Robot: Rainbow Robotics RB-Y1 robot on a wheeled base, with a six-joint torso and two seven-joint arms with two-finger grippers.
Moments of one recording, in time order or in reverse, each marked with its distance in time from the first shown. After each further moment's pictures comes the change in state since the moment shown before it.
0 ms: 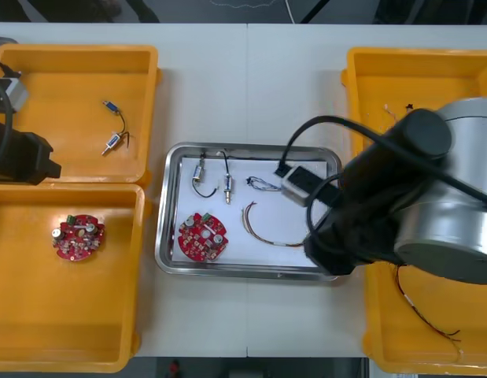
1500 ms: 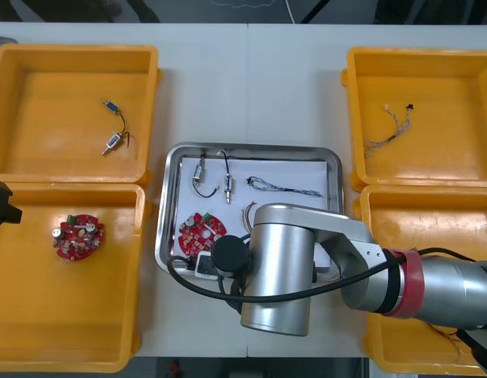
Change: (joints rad) right arm -0.152 0.208 0.560 0.406 0.283 -0.259 0.281; left arm 0.219 0.088 0.106 -0.027 0.096 0.000 0.000
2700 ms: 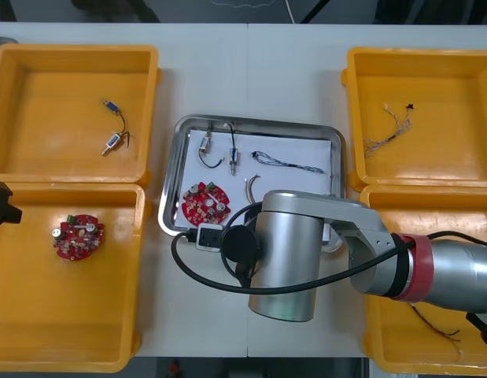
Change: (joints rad) right arm -0.057 -0.047 0.000 0.002 0.126 -0.096 0.053; left arm 0.000 0.000 0.000 0.000 0.000 0.000 0.000
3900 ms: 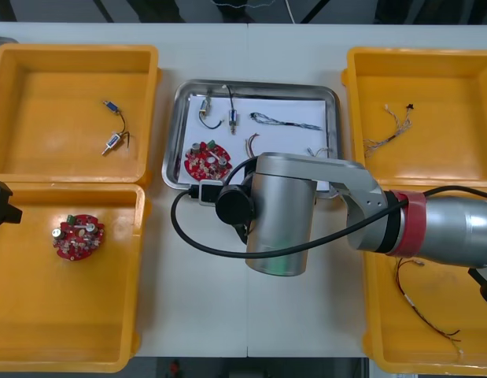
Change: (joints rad) right arm -0.177 -0.025 0.032 0.132 0.051 -0.090 0.033; left arm 0.000 0.000 0.000 0.000 0.000 0.000 0.000
